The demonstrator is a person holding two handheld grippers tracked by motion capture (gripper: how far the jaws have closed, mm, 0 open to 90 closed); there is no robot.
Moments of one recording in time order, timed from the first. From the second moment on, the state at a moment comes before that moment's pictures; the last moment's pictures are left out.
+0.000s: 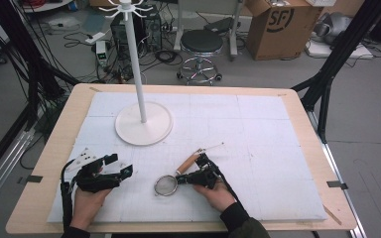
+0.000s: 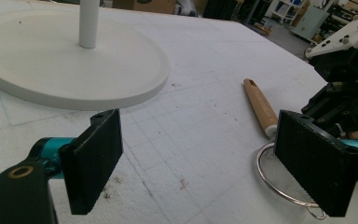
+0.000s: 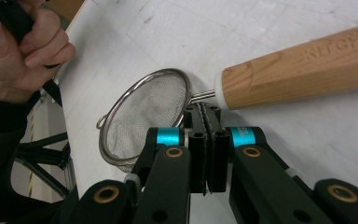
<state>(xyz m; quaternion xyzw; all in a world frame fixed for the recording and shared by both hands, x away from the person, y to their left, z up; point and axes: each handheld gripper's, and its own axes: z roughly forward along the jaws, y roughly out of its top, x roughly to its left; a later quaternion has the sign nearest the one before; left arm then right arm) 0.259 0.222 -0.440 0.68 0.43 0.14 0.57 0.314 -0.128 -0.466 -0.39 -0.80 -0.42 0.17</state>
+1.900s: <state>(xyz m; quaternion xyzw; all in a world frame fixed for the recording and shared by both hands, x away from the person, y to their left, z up) 0.260 0.219 -0.440 0.69 0.43 0.13 0.57 0.330 -0.127 -0.463 -0.41 -0.80 -0.42 0.13</state>
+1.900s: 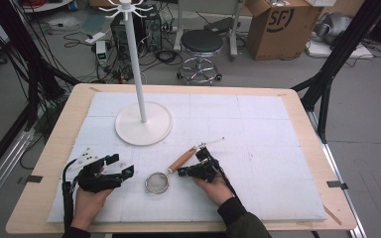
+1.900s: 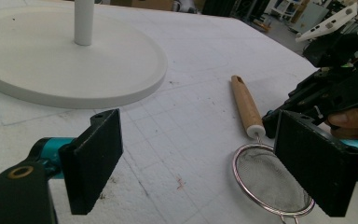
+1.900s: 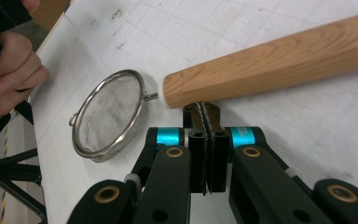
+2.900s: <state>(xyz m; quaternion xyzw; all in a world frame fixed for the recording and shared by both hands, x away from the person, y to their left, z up) 0.259 0.221 -0.440 0.69 0.43 0.13 0.57 0.316 -0.053 -0.464 -0.35 -0.82 -0.41 0.17</state>
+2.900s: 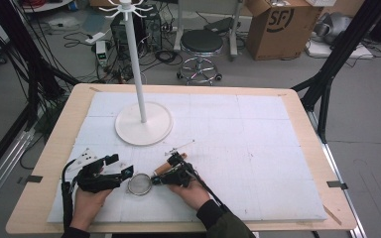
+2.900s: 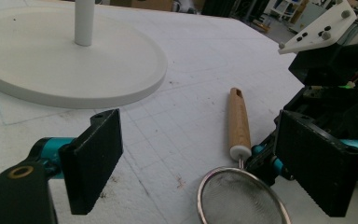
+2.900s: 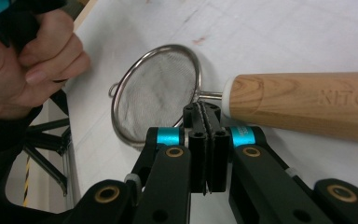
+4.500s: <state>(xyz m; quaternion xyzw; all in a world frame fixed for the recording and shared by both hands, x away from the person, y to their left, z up) 0.263 0.215 -0.441 0.69 0.43 0.13 0.56 0.317 -0.140 -0.451 -0.38 -0.80 -0.45 0.09</state>
